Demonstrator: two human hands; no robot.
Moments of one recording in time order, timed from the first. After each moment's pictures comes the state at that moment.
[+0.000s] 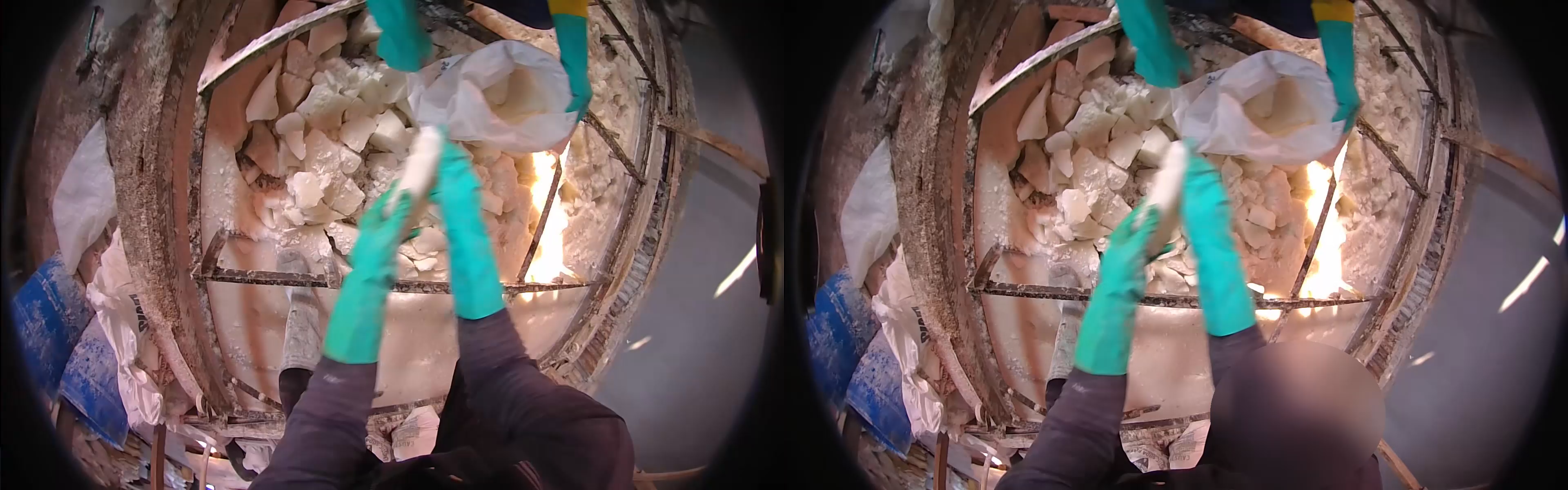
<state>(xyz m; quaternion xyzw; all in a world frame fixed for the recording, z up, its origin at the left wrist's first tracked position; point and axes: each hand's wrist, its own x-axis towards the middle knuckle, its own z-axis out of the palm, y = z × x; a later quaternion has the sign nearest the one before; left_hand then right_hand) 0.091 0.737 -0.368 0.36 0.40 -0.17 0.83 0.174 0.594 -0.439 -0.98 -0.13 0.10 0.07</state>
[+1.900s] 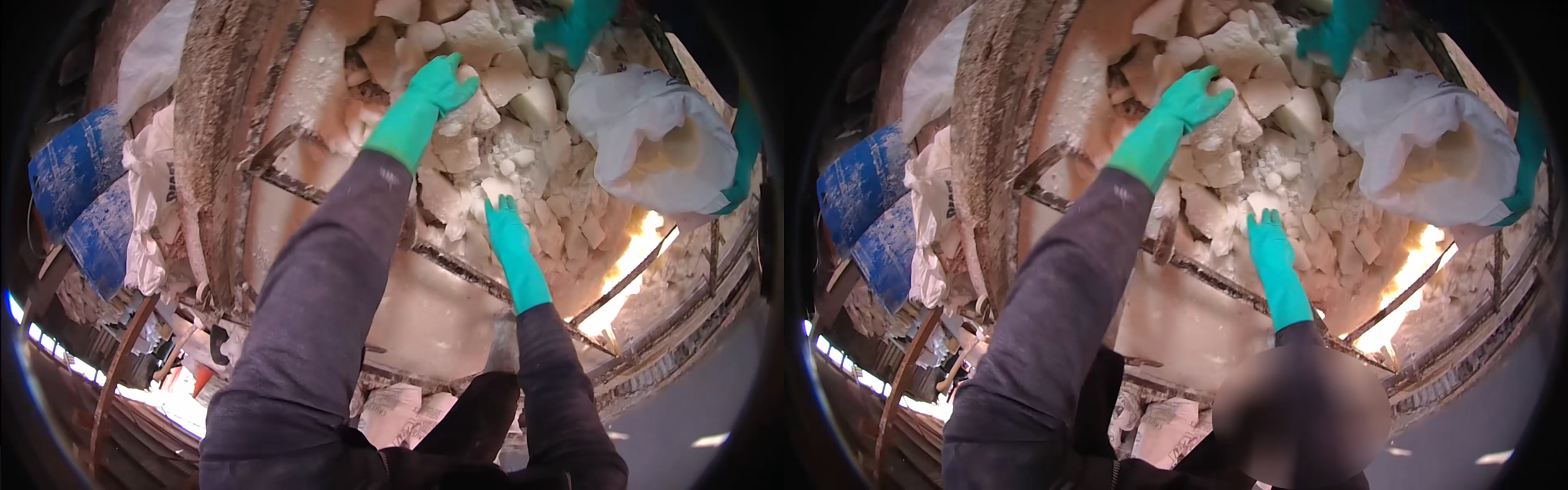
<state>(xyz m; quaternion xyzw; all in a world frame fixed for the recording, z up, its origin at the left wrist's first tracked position) 0.147 0.860 -0.649 0.89 0.19 -0.05 0.42 0.005 0.520 -0.623 -0.84 -0.40 0.37 -0.08</state>
